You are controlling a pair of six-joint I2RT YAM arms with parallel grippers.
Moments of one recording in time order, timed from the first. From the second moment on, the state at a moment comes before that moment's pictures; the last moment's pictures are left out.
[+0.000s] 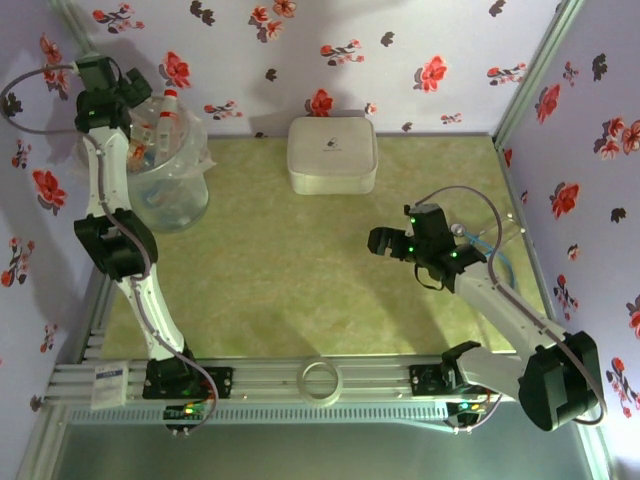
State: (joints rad) left arm 0.21 2.16 2.33 -0.56 -0.13 -0.36; right arm 0.43 1.11 0.75 -0.43 -0.07 0.51
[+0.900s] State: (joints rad) left arm 0.18 1.78 1.82 -0.42 -0.14 -0.40; right arm 0.43 1.14 0.75 -0.42 -0.07 0.51
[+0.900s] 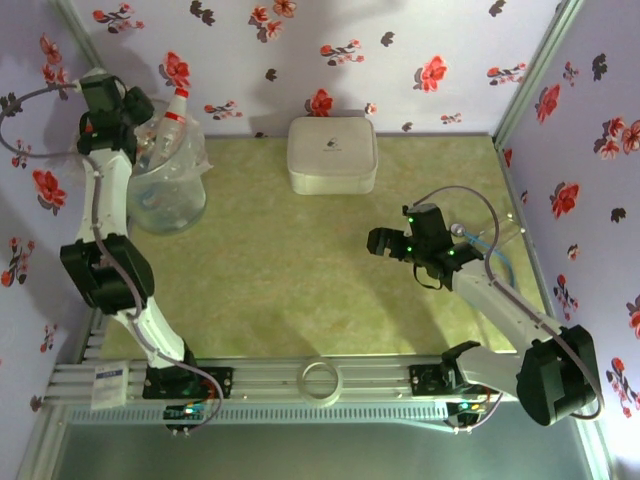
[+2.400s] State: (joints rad) left arm 0.04 1.23 1.62 -0.54 -0.25 -0.15; right arm 0.40 1.15 0.80 -0.41 -0.01 0.43
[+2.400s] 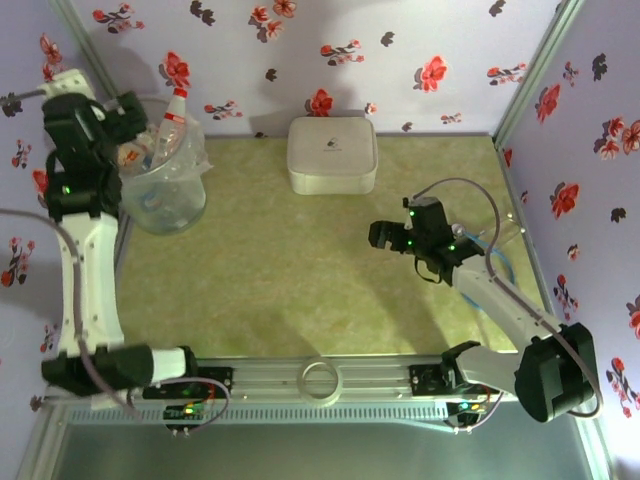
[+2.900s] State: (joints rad) left arm -0.23 0.97 0.62 -0.17 -0.35 -0.04; right arm 0.29 1.15 0.70 -0.29 0.39 0.22
